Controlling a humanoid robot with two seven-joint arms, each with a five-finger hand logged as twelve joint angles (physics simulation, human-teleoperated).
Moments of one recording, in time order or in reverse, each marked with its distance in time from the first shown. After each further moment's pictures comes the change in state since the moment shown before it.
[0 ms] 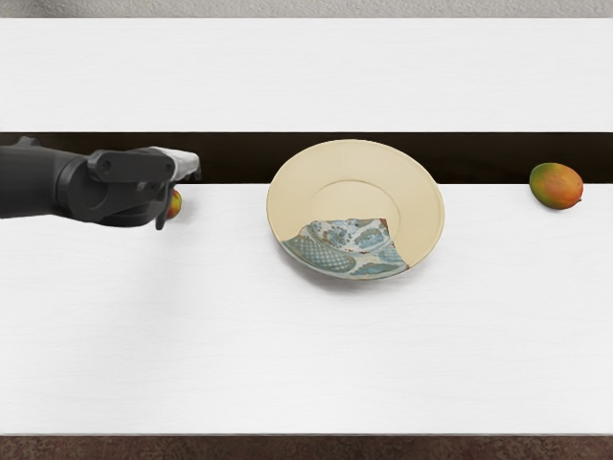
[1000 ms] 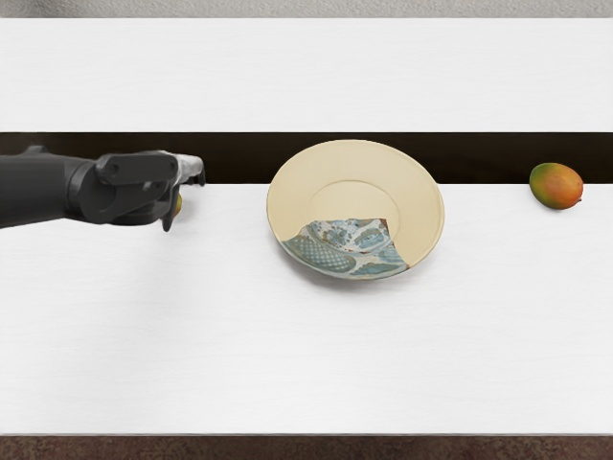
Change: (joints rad) left arm 0.069 -0.025 -0.045 0.111 0.005 -0.047 -0.022; right arm 0.000 0.000 0.000 0.000 0.000 0.000 0.000
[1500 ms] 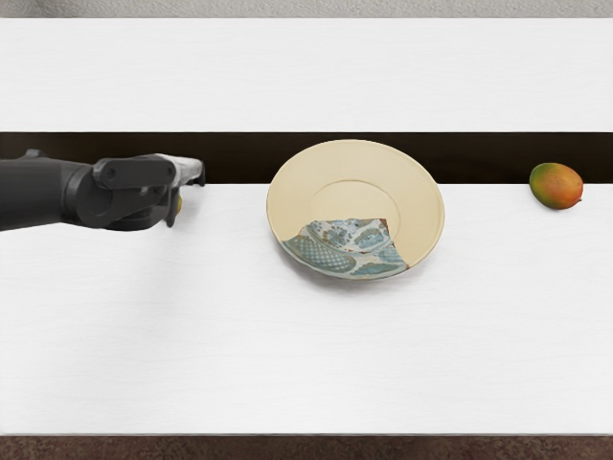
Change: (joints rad) left arm 0.007 0.012 -0.001 -0.022 0.006 0.024 -0.006; right arm 0.000 0.000 0.000 0.000 0.000 0.000 0.000
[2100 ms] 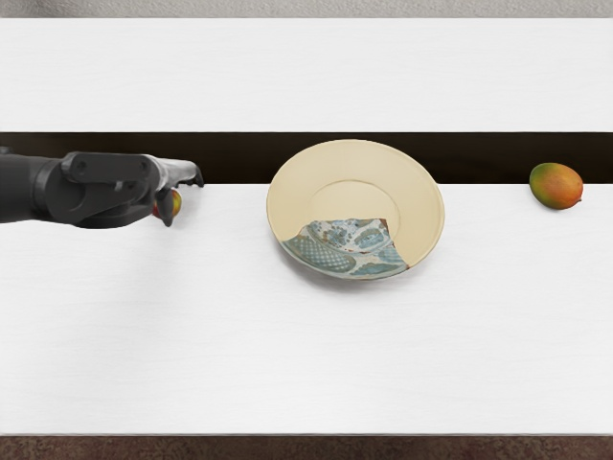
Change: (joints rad) left arm -0.017 0.080 0.000 -0.060 -0.004 -0.005 -0.098; right arm 0.000 0.000 0.000 0.000 0.000 0.000 0.000
